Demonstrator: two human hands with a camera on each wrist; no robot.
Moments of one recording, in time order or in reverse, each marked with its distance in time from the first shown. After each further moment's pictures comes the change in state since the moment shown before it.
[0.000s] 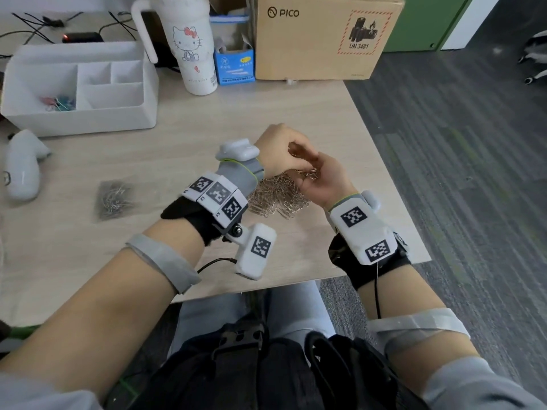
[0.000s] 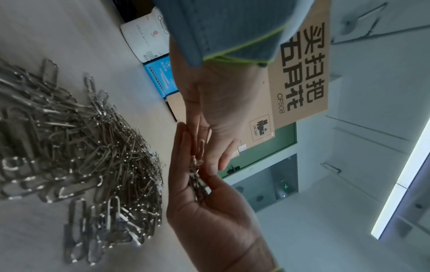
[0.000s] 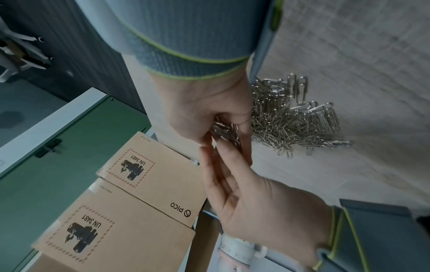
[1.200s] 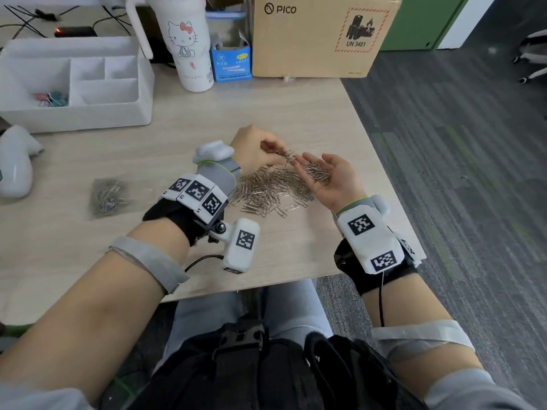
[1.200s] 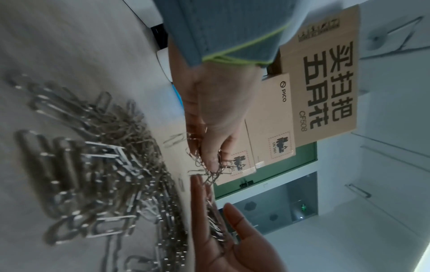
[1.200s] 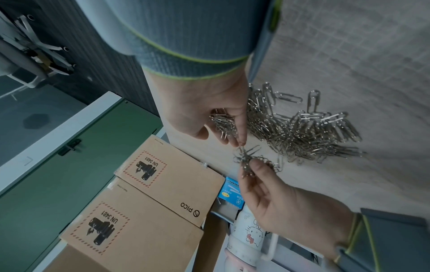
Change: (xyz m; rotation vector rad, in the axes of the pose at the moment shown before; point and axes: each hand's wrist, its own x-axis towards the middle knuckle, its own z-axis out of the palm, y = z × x) left_hand -0.011 -0.028 -0.012 0.014 0.109 -0.112; right_hand -0.009 -0.010 -0.018 0.100 0.091 -0.042
